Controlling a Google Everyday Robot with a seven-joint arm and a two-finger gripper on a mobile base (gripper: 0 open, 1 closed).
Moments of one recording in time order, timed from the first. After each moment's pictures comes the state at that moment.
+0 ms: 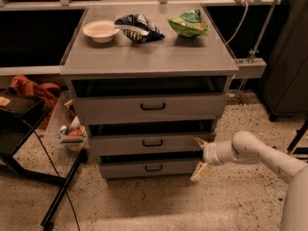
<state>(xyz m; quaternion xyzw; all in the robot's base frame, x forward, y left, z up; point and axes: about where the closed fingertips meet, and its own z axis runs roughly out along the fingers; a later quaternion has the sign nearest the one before) 0.626 -0.187 0.409 -0.61 0.69 0.17 0.35</state>
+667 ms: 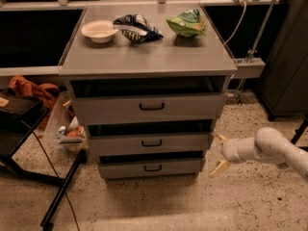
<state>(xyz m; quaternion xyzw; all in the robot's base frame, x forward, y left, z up) 0.616 -0.250 0.456 -0.59 0.71 0.15 0.36</state>
